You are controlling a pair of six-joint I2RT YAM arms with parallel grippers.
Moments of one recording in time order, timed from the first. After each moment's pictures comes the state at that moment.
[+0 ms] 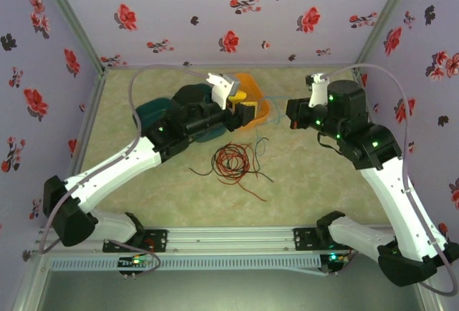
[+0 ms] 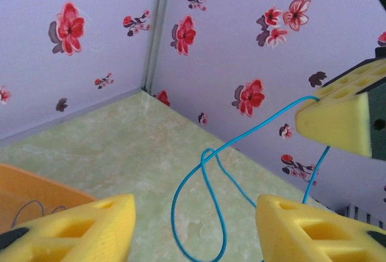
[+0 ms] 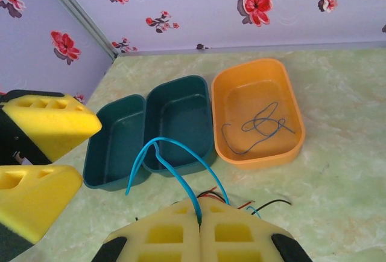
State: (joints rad) left arm -0.87 1.36 1.28 -0.05 0.18 -0.23; right arm 0.47 1.02 1.41 -0.84 -0.15 0.35
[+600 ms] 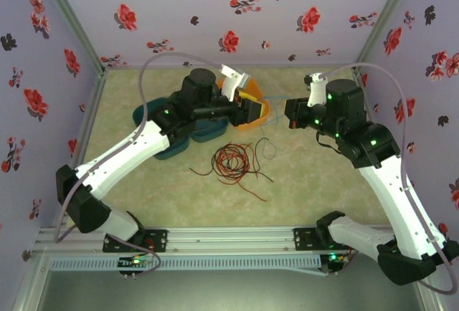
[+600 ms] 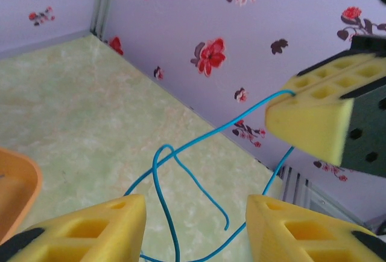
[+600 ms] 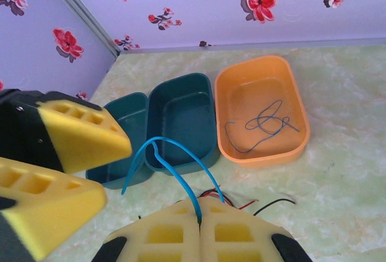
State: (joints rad) left arm -0.83 1.50 1.48 -0.29 0.40 -0.34; right arm 0.47 1.03 1.41 -0.84 -0.16 0.35
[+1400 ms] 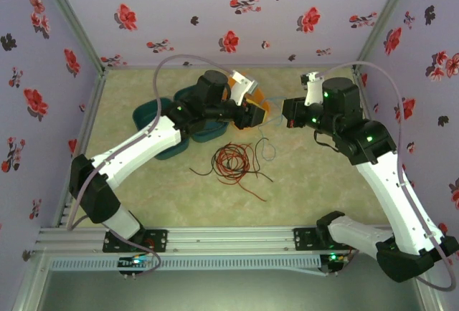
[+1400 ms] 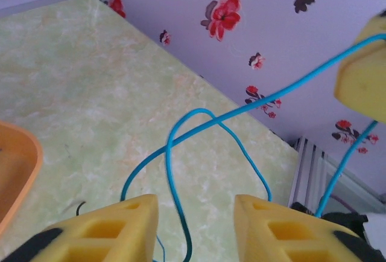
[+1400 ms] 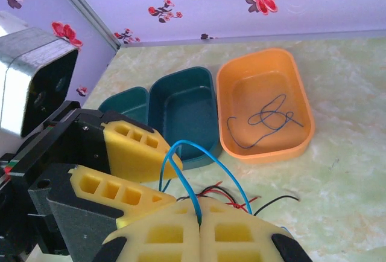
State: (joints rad) left arm -0.83 1.59 1.51 -0.33 0.43 -0.26; right arm 0.47 1.05 1.41 -0.84 -0.18 0.35
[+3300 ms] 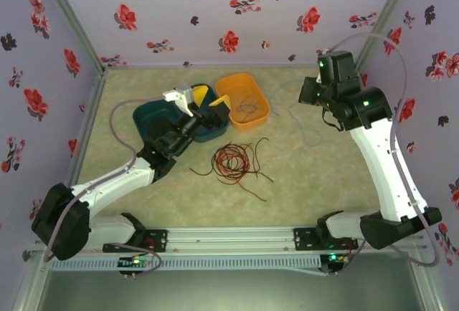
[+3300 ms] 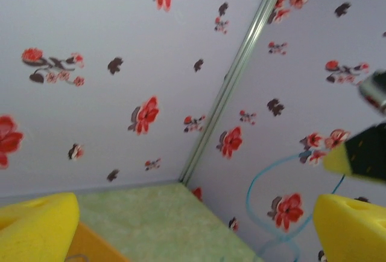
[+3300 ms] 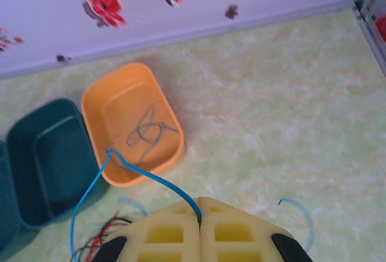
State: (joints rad) left arm -0.72 1.24 0.74 0.75 0.01 -0.44; right arm 0.39 1.32 1.75 -1.12 0.19 0.41
